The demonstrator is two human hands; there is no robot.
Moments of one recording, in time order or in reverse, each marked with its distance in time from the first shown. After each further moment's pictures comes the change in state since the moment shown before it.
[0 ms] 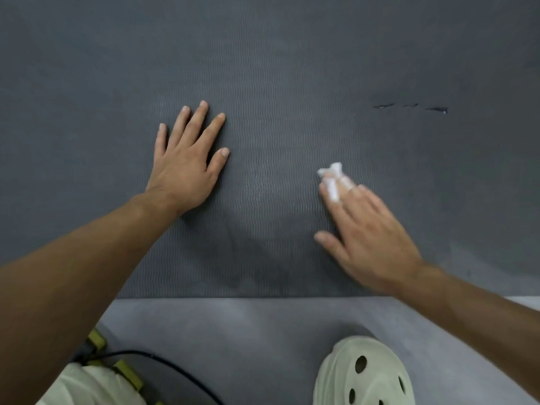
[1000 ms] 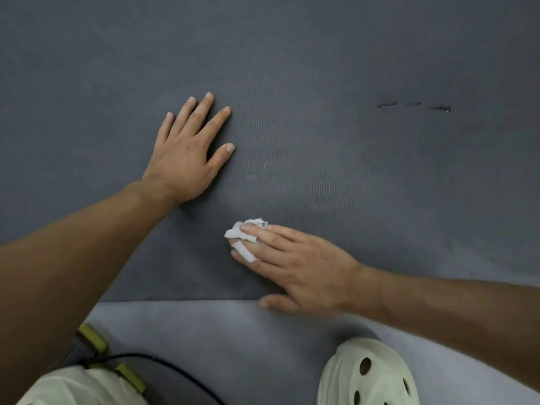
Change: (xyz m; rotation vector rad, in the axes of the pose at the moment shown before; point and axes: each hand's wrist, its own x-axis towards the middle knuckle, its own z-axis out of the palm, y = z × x) left_hand 0.016 -0.008 -0.006 0.032 -0.009 0.084; right_hand 0.026 -0.069 0.018 -0.042 -0.141 -0.625
